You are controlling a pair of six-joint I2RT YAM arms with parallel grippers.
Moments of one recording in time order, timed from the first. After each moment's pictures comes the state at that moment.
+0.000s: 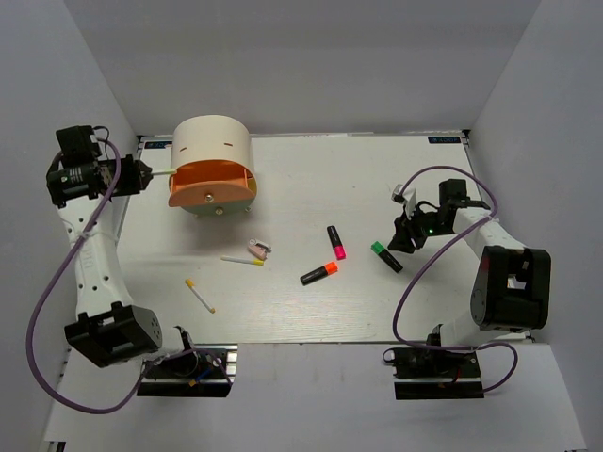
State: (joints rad) left arm 0.34 1.34 1.62 -1.08 0.14 -1.38; right arm -0.04 1.53 0.95 -0.67 -0.83 -0.88
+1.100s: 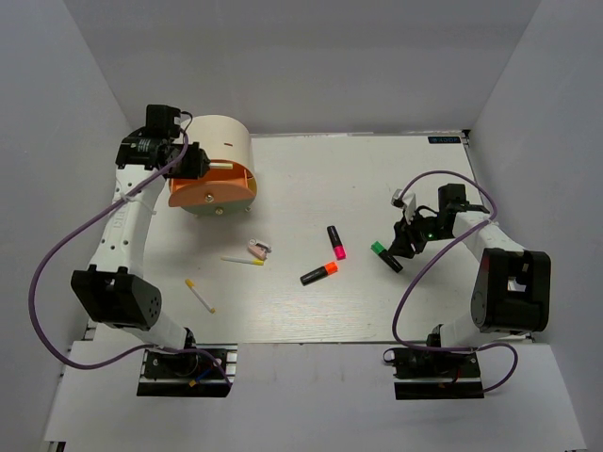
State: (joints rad) left arm -0.09 1.55 1.73 -1.07 -0.08 -1.57; right arm -0.04 1.51 0.90 -0.66 -0.83 -0.88
